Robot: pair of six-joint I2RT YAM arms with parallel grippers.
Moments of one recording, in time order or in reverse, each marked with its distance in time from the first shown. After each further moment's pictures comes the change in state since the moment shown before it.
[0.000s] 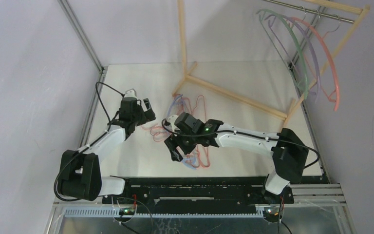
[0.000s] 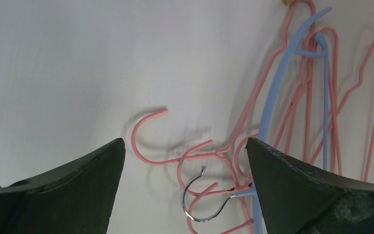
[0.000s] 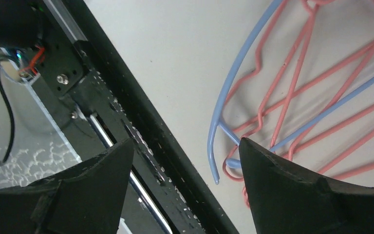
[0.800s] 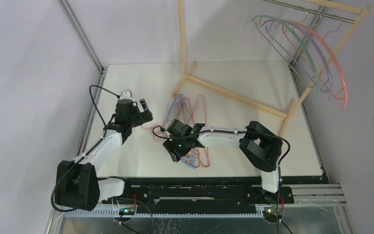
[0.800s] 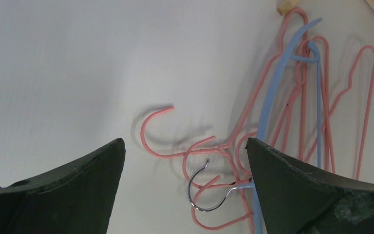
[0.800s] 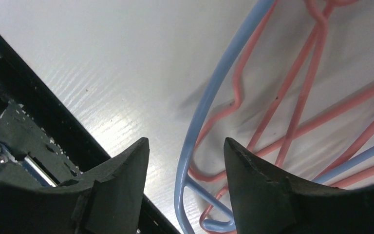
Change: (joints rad) left arm 0.026 -0.100 -0.037 -0.014 0.002 -0.001; right arm 0.020 0.275 0.022 0.087 0.038 -0.010
